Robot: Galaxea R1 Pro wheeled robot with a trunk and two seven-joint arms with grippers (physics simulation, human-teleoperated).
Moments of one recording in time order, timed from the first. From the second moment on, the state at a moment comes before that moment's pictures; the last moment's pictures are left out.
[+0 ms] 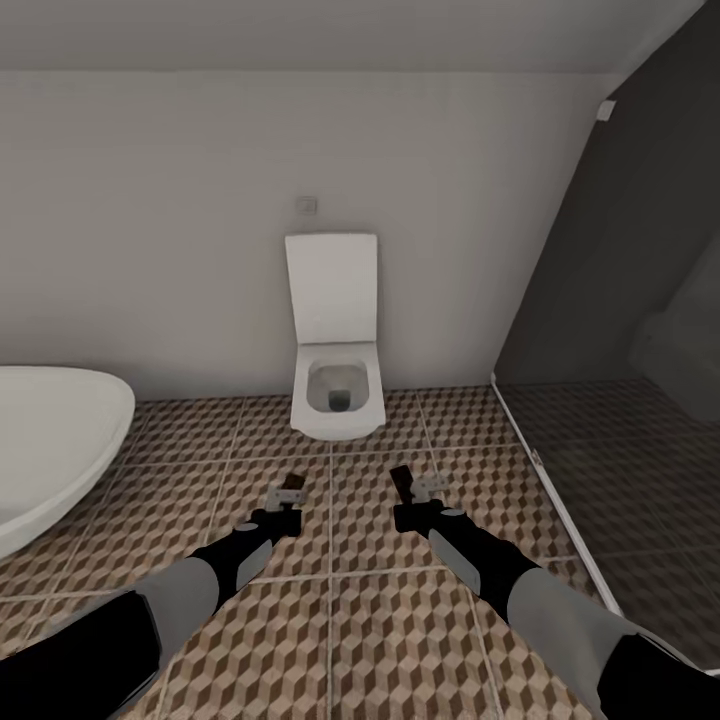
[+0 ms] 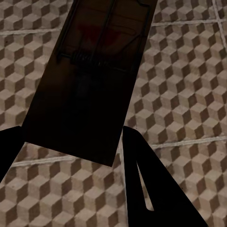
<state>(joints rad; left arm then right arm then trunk) -0.93 -0.05 -1.03 -0.10 1.02 -0.05 0.04 -0.84 -0.01 0.81 -0.54 -0.74 0.24 -0.14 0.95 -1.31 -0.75</state>
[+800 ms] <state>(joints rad) -0.93 -0.06 -1.03 -0.10 1.02 -0.14 0.05 -0.84 -0.01 0.81 -0.54 -0.74 0.24 -0.14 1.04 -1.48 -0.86</state>
